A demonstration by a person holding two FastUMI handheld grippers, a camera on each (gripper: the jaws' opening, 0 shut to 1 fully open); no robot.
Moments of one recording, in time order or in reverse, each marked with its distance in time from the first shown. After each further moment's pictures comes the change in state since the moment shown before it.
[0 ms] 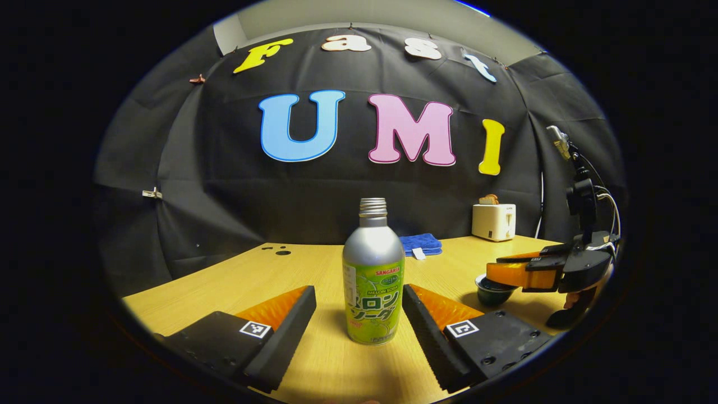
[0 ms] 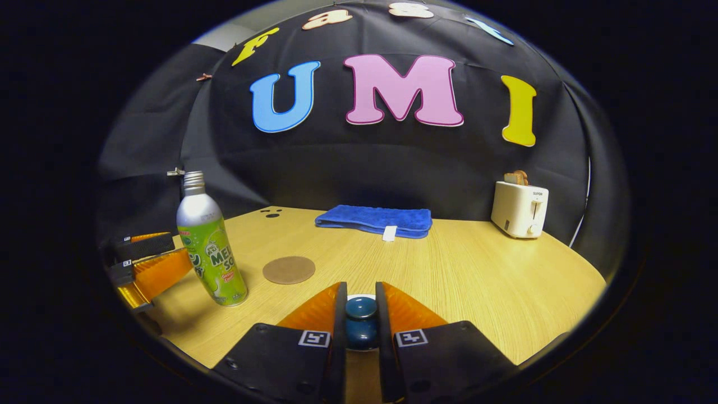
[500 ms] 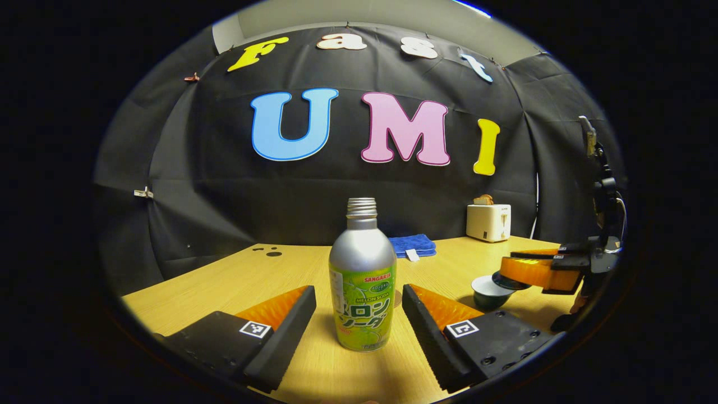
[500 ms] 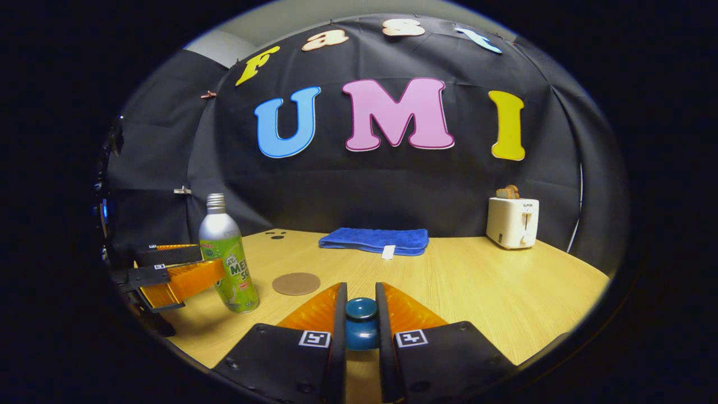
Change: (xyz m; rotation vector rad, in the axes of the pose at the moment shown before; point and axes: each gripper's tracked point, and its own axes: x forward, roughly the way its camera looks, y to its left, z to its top) left arm 0.020 -0.009 0.001 0.000 0.001 -0.029; right arm -0.035 -0.014 0.015 0.036 -0.141 -0.020
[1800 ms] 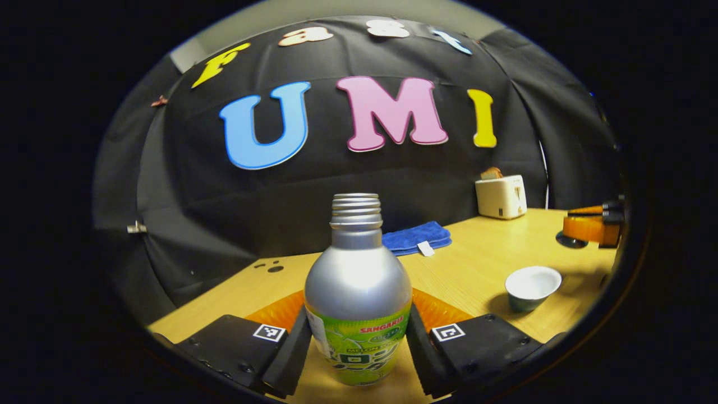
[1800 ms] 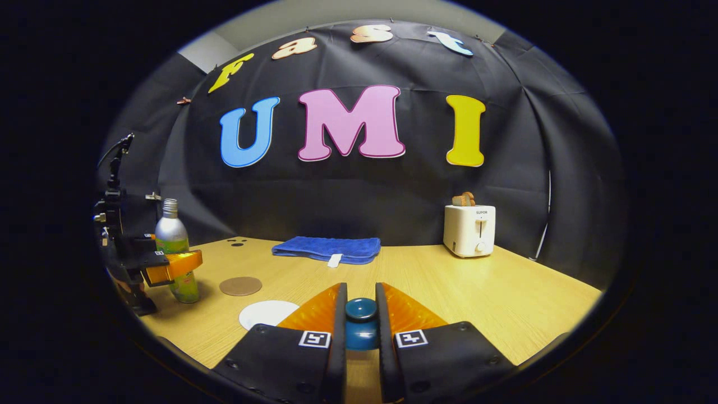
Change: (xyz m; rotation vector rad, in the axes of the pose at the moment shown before) left arm 0.064 -0.010 0.005 0.269 0.051 0.017; right arm -0.001 -0.098 0.006 -0.006 -0.029 -0.133
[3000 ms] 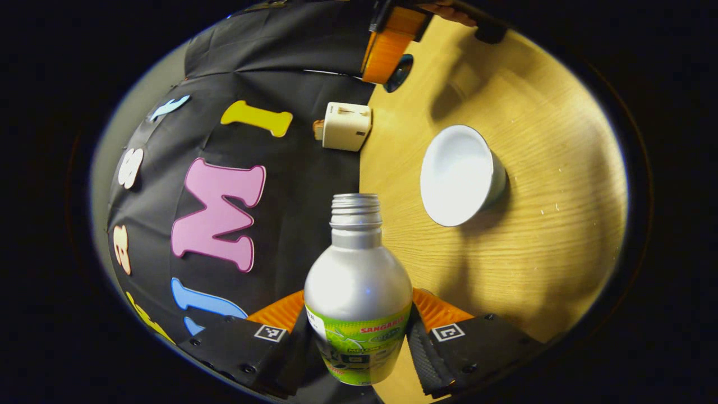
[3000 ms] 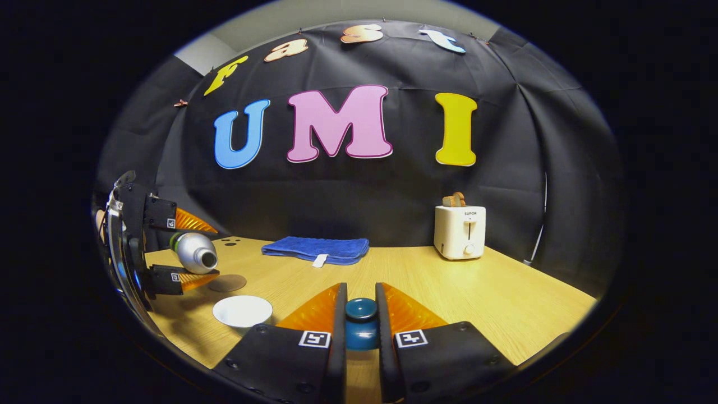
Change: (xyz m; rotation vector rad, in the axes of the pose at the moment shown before) left arm 0.031 -0.086 0.009 1.299 -0.025 -0.269; right arm 0.001 -0.039 0.002 0.001 -0.003 0.004
